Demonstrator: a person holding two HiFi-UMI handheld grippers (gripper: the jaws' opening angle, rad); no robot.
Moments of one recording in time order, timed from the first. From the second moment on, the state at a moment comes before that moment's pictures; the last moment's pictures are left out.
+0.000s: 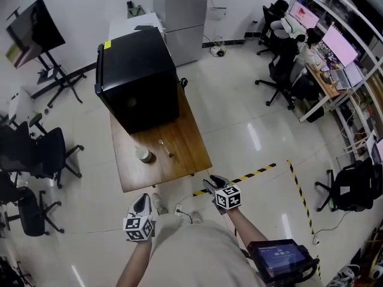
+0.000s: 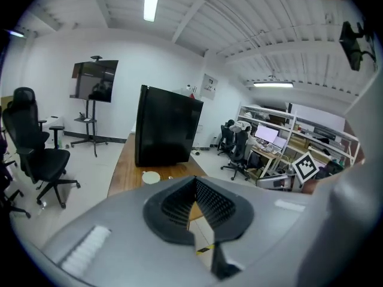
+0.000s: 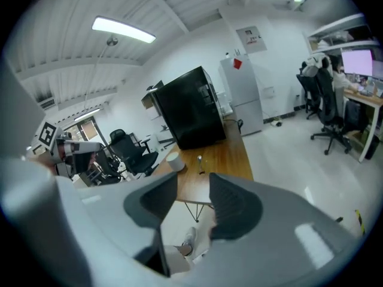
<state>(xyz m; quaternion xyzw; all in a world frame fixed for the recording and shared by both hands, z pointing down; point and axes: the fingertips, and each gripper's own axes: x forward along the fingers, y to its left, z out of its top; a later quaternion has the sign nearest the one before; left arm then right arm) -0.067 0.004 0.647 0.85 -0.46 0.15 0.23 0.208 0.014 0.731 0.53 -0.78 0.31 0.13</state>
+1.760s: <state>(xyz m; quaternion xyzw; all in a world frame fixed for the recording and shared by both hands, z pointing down) -0.077 0.103 0.651 0.84 -0.43 0.16 0.28 0.117 0.070 0.590 0.54 -0.83 0.10 0.09</state>
